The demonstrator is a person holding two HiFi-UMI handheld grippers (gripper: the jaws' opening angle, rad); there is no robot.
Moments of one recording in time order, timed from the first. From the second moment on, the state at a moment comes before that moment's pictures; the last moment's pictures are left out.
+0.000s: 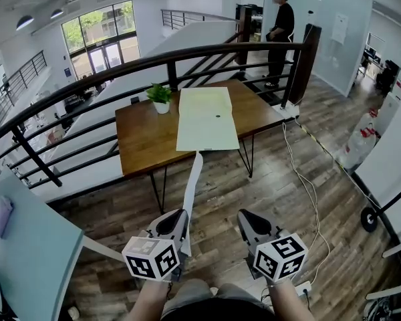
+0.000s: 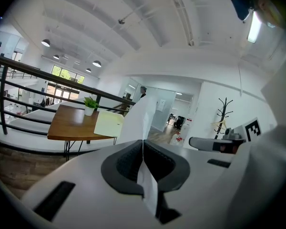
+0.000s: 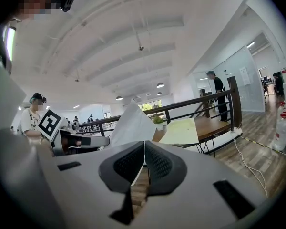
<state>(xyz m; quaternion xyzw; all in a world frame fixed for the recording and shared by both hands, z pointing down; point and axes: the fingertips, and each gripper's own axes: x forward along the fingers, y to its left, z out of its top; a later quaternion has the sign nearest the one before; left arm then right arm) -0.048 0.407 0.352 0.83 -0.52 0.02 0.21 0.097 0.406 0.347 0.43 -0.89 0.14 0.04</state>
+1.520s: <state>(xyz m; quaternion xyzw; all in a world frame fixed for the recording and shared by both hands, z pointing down) -0.120 0.122 0.339 0.85 -0.49 0.01 0.21 0.018 0.130 0.366 0.44 -0.88 0.18 0.05</state>
